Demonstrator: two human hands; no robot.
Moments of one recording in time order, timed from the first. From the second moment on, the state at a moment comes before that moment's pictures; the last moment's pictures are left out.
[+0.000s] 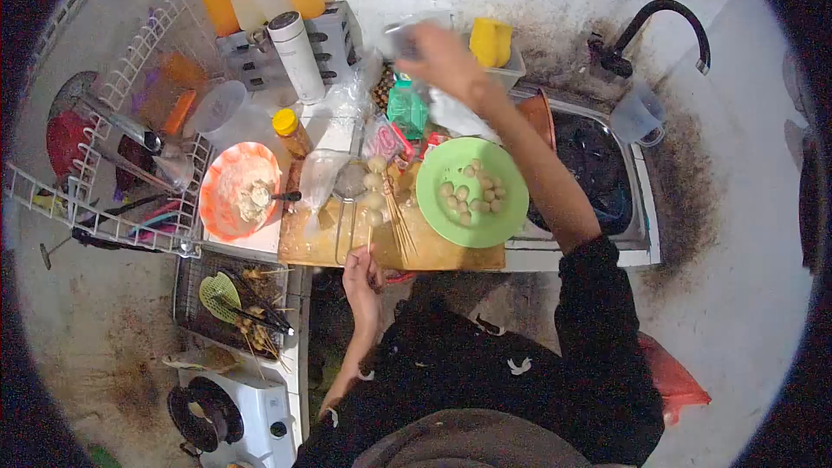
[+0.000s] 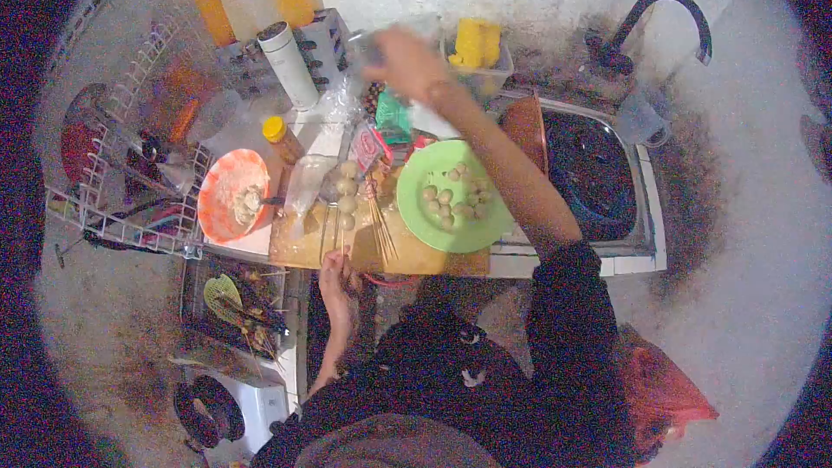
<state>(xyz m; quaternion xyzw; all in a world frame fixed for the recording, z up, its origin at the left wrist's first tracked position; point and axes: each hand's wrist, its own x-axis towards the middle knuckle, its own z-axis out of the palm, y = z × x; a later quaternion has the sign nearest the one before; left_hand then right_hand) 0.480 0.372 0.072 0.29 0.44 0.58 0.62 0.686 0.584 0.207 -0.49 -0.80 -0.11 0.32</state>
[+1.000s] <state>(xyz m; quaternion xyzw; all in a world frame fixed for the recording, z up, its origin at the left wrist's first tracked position) 0.497 0.379 0.064 0.33 0.45 0.52 0.65 0.829 0.370 0.203 -0.73 -0.66 -0.05 0.16</state>
